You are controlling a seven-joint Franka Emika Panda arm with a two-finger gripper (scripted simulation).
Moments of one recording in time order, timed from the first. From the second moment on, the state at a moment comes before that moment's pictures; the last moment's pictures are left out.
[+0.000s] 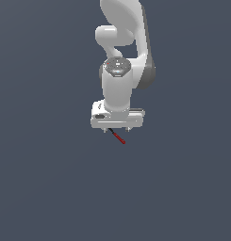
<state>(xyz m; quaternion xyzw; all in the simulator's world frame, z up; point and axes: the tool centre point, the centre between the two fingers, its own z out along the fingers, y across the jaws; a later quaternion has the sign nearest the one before) 0.005 0.007 0.167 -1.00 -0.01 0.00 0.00</state>
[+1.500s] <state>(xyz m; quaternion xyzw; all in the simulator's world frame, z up) -0.004 -0.030 0.150 -1.00 -0.06 -0.02 -0.01</state>
